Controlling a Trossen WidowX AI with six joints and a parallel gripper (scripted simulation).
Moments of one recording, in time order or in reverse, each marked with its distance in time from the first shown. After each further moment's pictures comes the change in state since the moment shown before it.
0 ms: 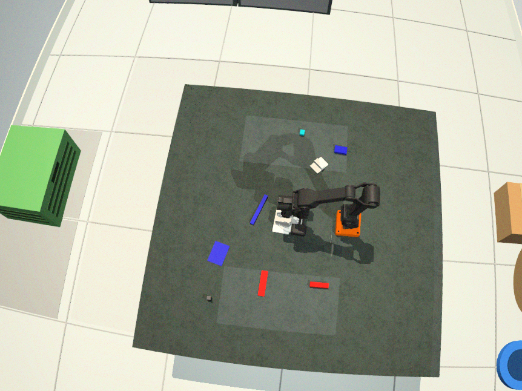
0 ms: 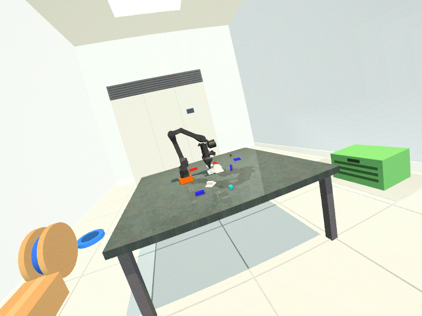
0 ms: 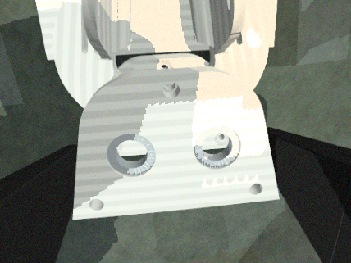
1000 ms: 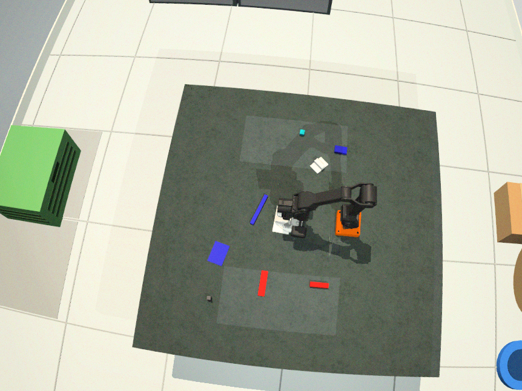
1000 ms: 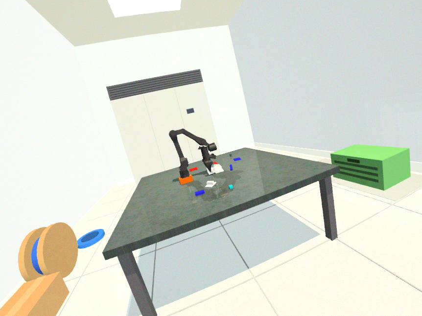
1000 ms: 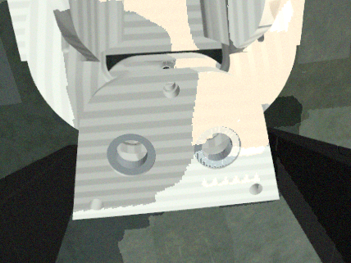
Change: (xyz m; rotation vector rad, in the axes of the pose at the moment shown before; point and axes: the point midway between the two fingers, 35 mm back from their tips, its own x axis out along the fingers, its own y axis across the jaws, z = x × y) arm 0.027 0.000 -0.004 0.001 0.006 0.000
